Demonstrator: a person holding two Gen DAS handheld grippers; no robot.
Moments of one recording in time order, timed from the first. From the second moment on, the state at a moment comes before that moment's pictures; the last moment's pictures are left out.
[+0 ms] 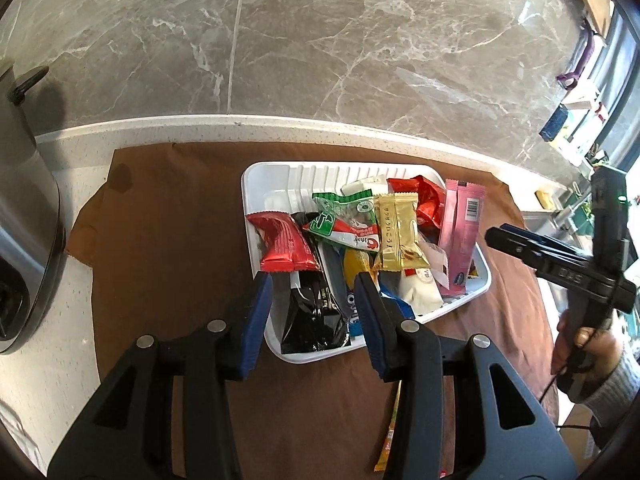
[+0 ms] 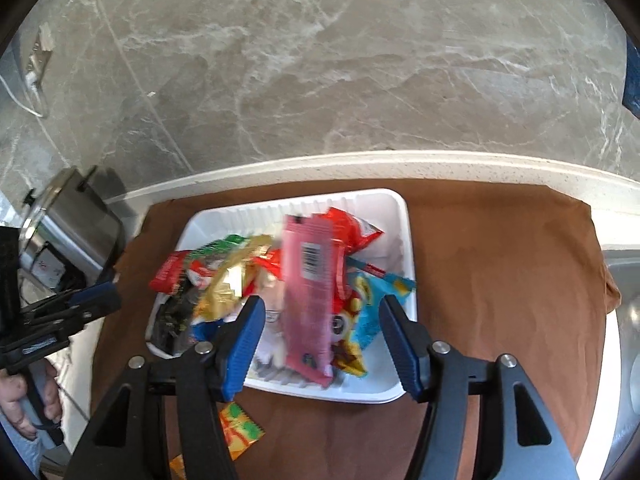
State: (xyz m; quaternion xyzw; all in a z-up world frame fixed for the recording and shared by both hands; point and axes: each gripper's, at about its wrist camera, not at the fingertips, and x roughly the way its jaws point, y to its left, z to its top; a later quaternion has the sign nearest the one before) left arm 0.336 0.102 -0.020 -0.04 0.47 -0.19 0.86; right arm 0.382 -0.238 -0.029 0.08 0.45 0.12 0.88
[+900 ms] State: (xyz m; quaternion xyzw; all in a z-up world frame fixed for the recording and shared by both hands) left arm 0.337 0.096 -0.014 -0.03 0.46 -0.20 0.87; right arm 0.403 -0.228 -0.032 0.03 0.43 0.11 0.89
